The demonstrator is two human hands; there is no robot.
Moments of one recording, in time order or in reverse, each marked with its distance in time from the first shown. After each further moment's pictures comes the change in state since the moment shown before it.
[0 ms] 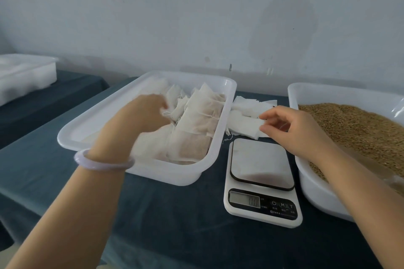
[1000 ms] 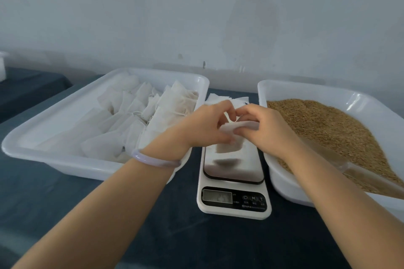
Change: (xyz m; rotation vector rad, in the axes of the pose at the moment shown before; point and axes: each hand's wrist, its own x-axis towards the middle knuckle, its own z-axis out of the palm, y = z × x) left_hand 0.000 0.119 0.062 -0.430 -0.122 0.651; right_hand -0.006 0.002 -0.004 -0.003 -0.059 0.054
